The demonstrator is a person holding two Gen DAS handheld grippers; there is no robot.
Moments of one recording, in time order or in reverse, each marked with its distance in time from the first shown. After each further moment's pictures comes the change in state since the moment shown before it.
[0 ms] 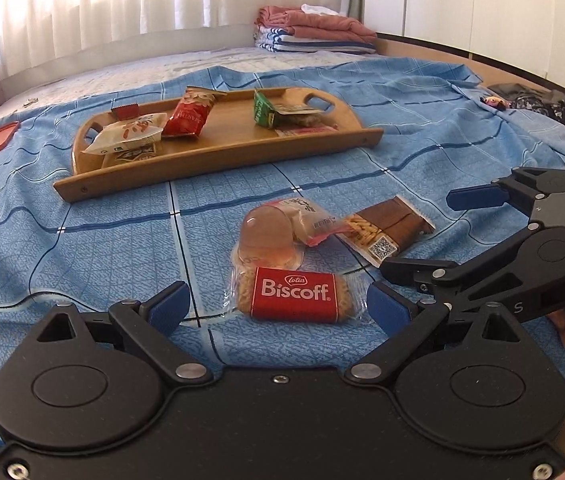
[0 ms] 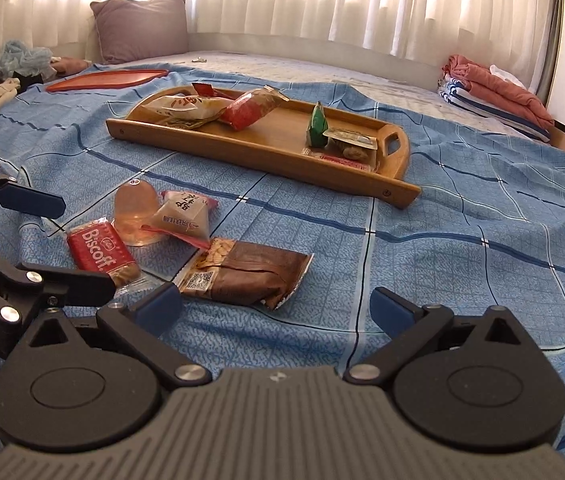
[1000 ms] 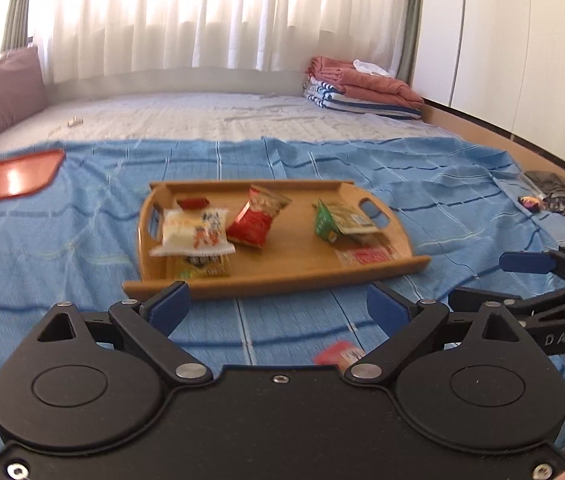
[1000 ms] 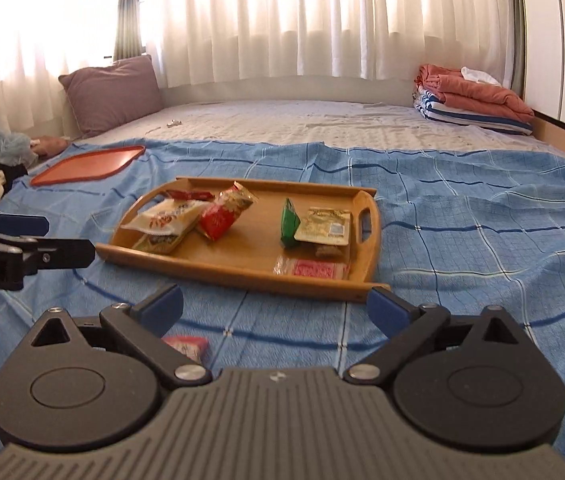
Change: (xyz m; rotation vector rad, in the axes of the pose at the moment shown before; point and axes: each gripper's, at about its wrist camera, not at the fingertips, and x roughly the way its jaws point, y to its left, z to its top) left arm -0.041 0.053 0.096 -0.169 -0.105 0.061; right arm -0.027 -0.034 0.086 0.160 -0.084 -0.003
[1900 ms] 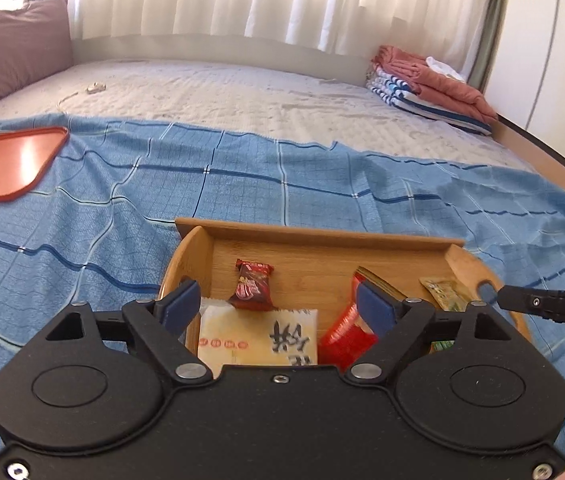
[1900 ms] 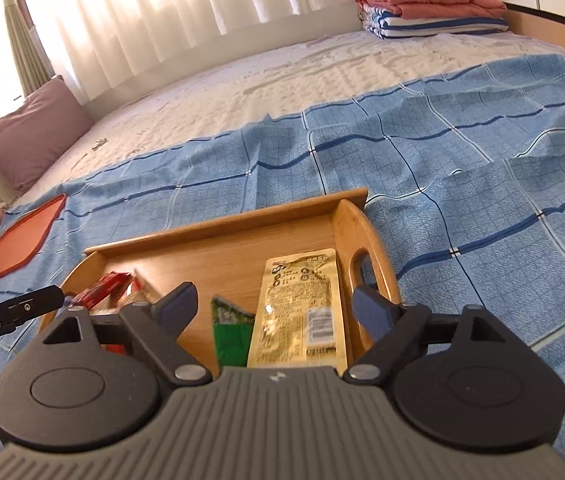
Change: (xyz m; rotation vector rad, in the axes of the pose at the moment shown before) left arm 0.197 0.093 0.109 -0.118 0.063 0.098; right arm 0.193 -0.069 0.094 0.327 0.150 -0.023
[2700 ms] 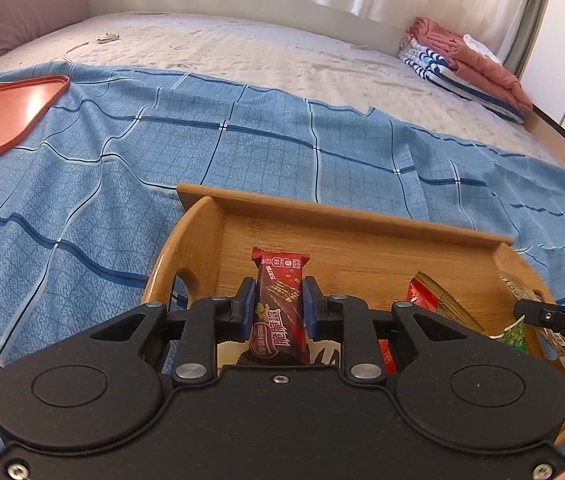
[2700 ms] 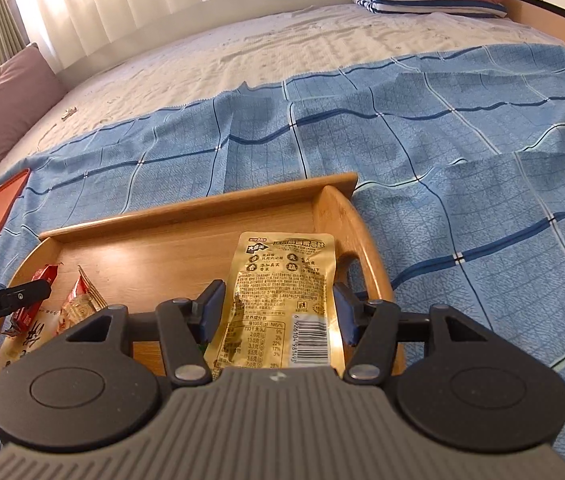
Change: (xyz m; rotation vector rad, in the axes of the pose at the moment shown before) left arm 0.091 0.021 0.007 -0.088 0.120 0.045; right arm 0.062 -0.006 0.013 -0.015 0.105 -0.085
